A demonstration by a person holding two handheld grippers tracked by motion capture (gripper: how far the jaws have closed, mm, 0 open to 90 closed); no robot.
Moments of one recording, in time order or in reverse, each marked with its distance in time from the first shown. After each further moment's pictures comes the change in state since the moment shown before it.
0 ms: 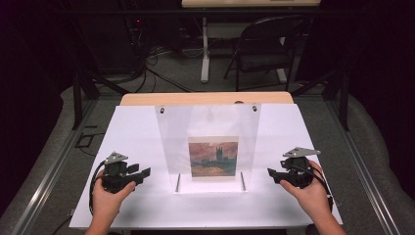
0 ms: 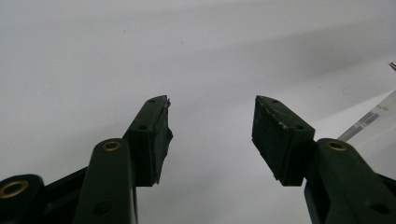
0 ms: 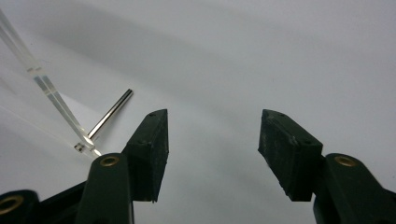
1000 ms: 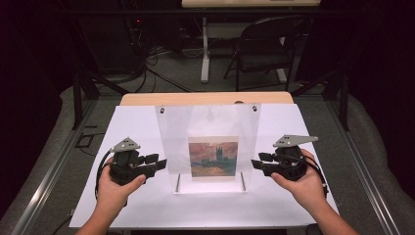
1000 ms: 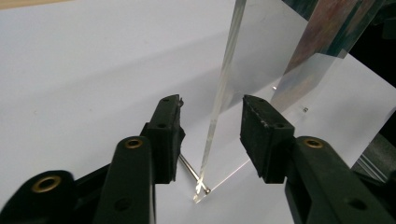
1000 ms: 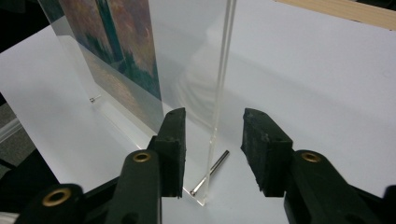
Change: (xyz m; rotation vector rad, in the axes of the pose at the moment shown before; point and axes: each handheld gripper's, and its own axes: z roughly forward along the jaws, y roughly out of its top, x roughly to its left) left arm -0.063 0.058 -0.041 -0.040 -0.189 0.135; right arm 0.043 0.057 -0.043 -0.111 0.250 -0.078
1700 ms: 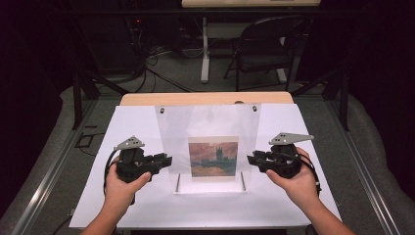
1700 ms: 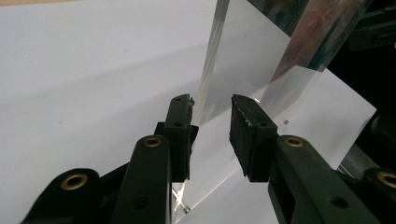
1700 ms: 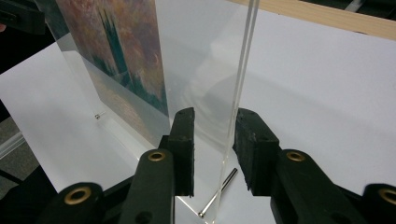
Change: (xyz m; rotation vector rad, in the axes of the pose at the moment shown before) left arm -0.002 0.003 0.014 -0.032 -0.081 -0.033; right arm 0.005 0.007 0.010 -0.045 0.012 0.016
